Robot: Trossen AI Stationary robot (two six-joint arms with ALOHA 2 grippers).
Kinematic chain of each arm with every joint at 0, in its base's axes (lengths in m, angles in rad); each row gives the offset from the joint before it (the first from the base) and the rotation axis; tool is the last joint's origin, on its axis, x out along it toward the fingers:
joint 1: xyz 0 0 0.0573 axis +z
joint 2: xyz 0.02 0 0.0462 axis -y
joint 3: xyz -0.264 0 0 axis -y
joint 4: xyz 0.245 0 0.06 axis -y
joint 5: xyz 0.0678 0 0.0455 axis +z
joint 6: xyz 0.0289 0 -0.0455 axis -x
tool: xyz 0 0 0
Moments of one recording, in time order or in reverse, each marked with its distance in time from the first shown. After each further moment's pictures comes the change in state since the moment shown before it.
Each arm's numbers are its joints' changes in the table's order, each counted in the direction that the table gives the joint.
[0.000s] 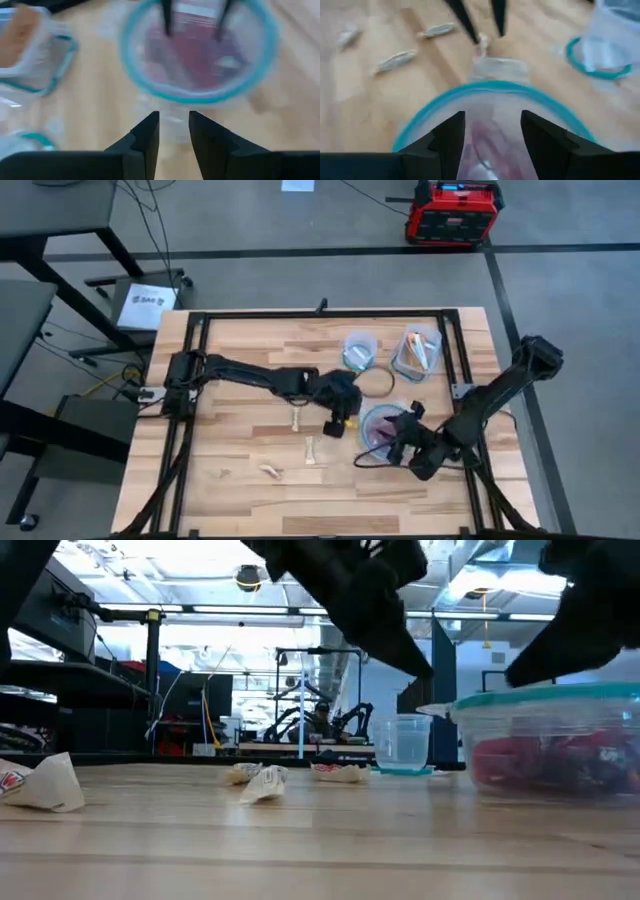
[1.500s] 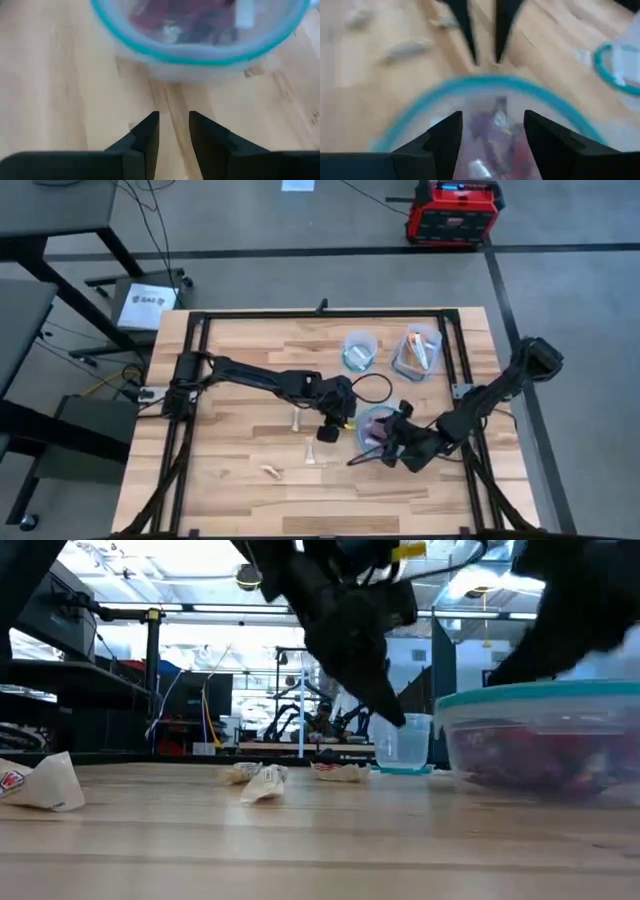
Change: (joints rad) left arm -0.019 -0.034 0.015 -0.134 -0.017 0.071; right arm -0.086 0.093 0.005 0.132 0.209 0.246
